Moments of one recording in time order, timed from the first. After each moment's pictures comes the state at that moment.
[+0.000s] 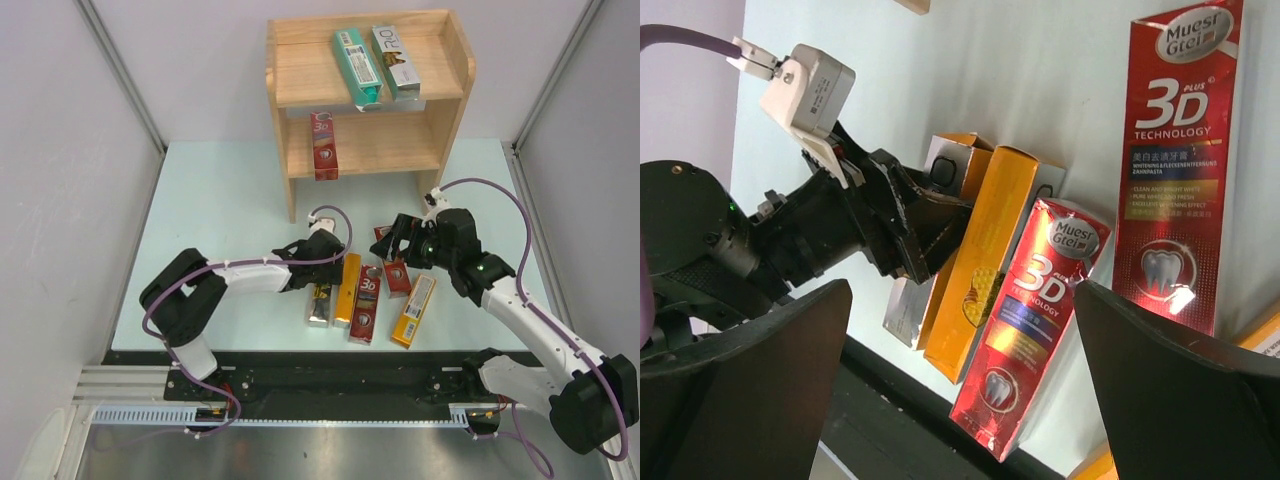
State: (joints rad) left arm -0.83 1.71 0.91 -0.11 -0.26 -0.58; right arm 0.45 1.03 0.77 -0.26 -0.25 0.65
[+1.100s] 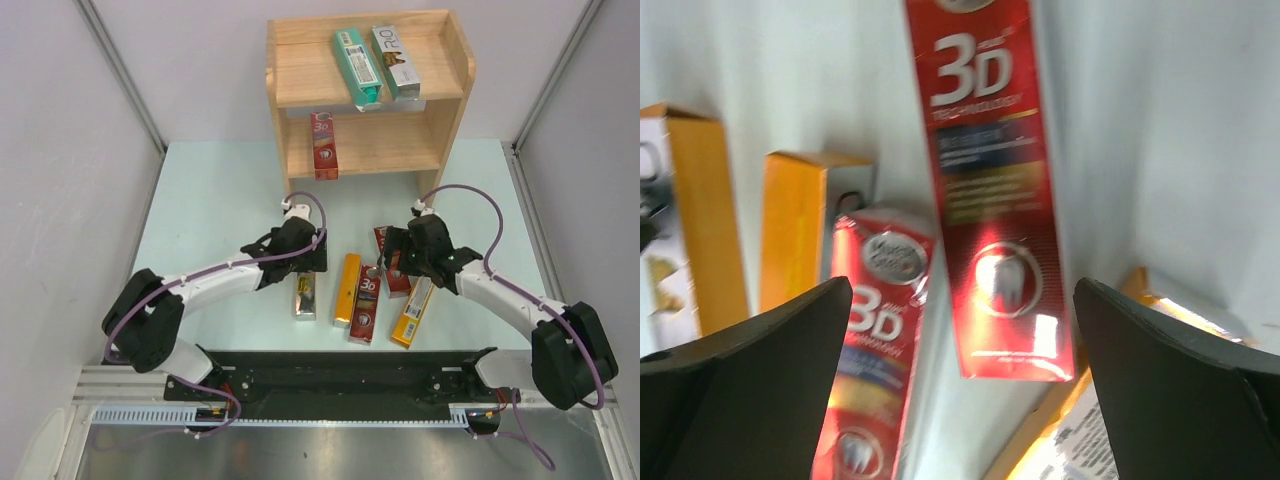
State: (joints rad) left arm -0.73 1.50 0.87 -0.20 -0.28 -0.54; right arm 0.50 1.26 0.75 -0.29 0.03 0.58
